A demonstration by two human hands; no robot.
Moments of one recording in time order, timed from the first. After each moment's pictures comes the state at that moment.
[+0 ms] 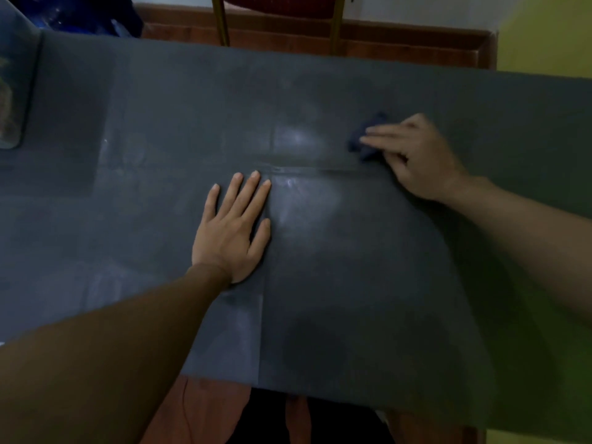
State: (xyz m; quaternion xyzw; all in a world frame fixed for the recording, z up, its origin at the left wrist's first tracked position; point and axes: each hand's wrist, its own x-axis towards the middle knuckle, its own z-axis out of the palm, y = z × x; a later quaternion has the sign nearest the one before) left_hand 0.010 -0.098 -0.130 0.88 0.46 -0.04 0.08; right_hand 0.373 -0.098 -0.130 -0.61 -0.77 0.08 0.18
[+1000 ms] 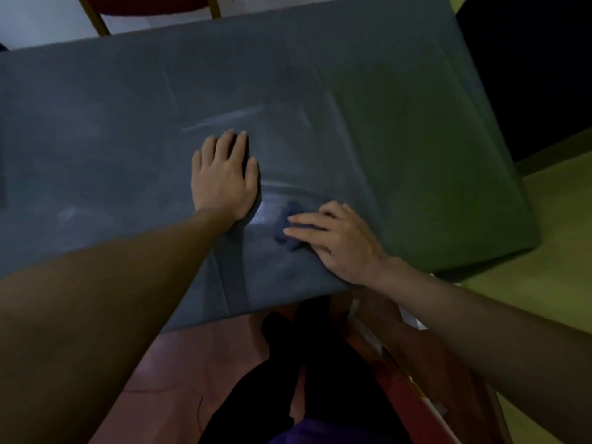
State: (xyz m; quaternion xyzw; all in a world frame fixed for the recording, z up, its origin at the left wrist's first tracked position) left_hand 0.093 -0.151 -0.126 0.90 0.42 0.05 0.08; right_hand 0.228 -0.362 -0.135 -0.65 -0.72 0.06 0.23
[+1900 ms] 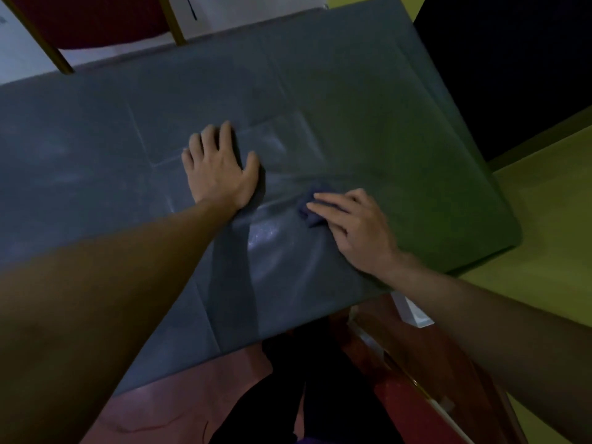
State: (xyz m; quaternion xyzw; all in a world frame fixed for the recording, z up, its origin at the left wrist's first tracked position) left_hand 0.164 -0.127 -0.123 0.89 0.44 0.06 0.11; right_hand 0.279 -0.367 -0.134 -0.77 -0.58 0.03 0.27
